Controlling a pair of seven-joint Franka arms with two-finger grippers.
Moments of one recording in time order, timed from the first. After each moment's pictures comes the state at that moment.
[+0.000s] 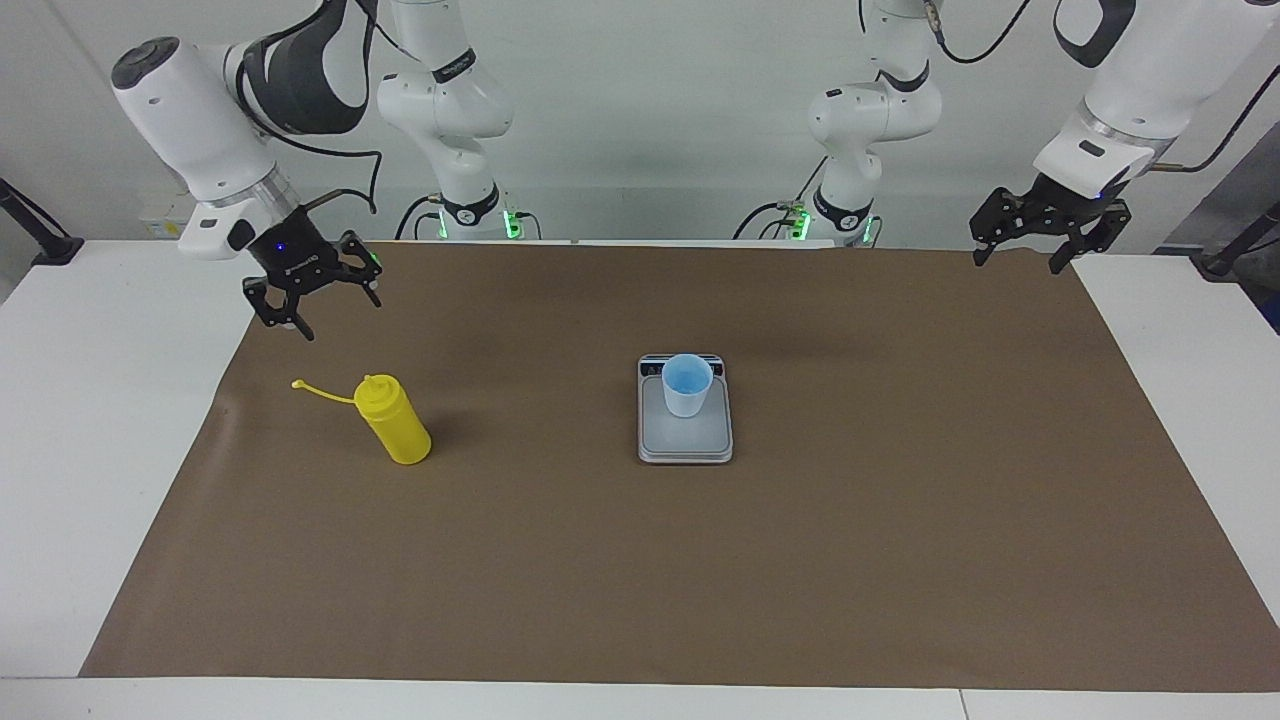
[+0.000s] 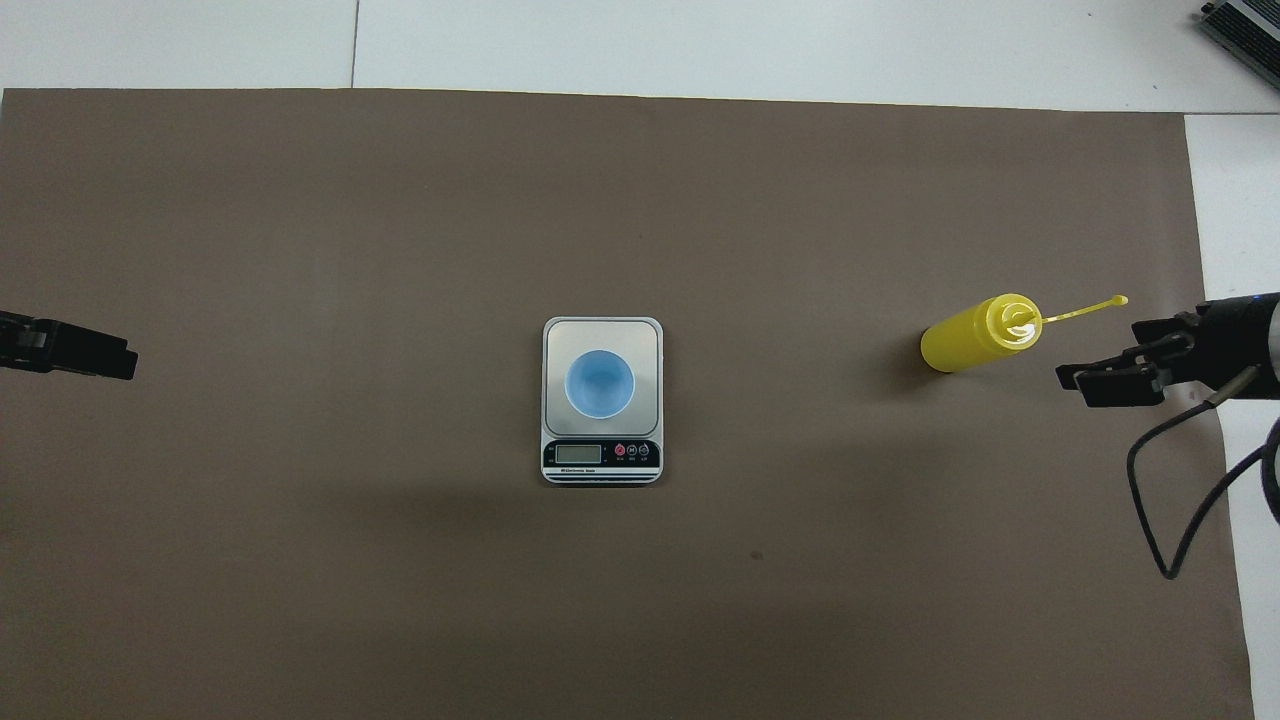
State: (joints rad) left arm 0.09 -0.07 -0.13 -1.64 -0.02 1.54 0.15; right arm -0.10 -0.13 -0.01 -1.93 0.20 1.89 -0.56
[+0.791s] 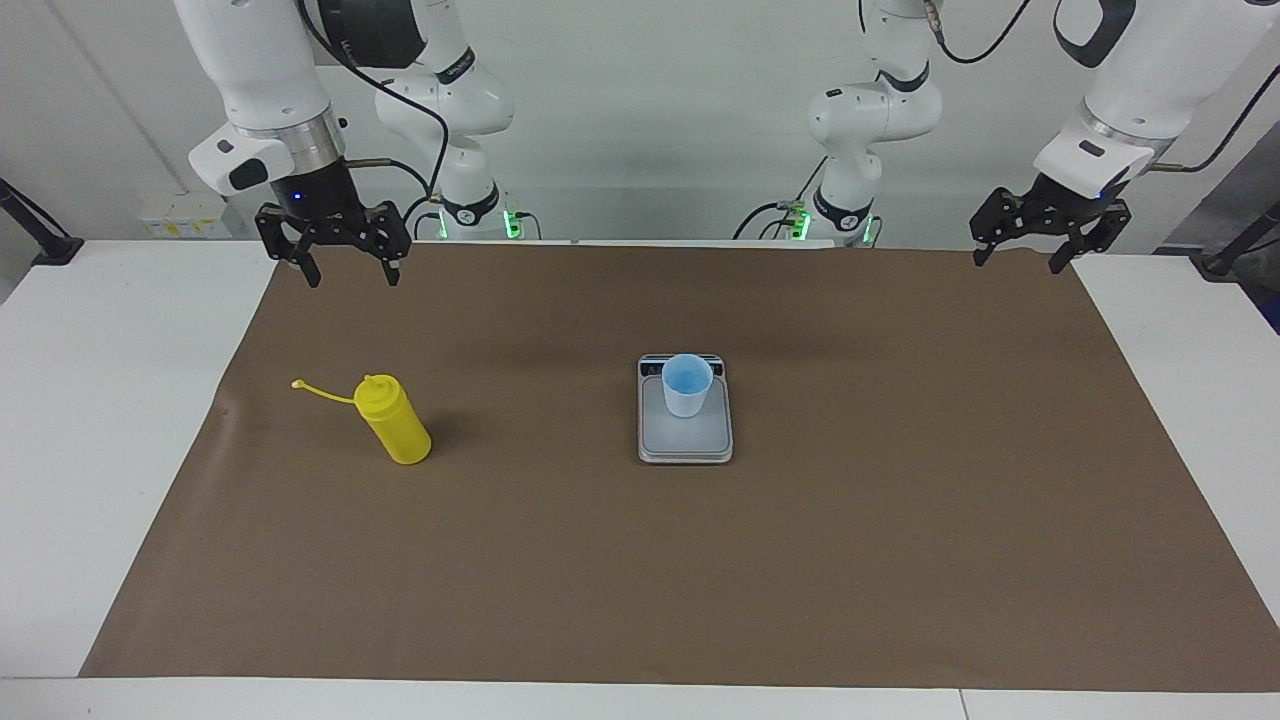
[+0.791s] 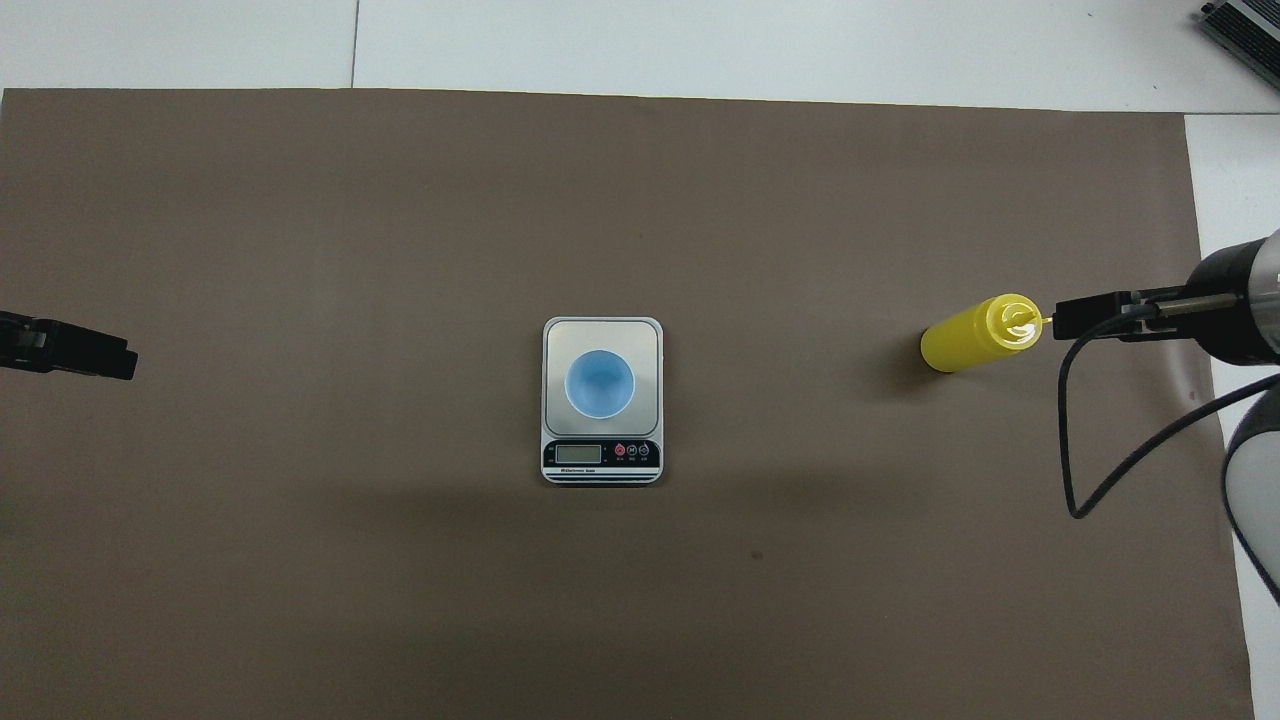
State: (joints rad) left arm 0.09 -0.07 -0.13 -1.64 -0.02 1.54 0.15; right arm 0.05 -0.08 0.00 -1.67 -0.03 1.68 0.04
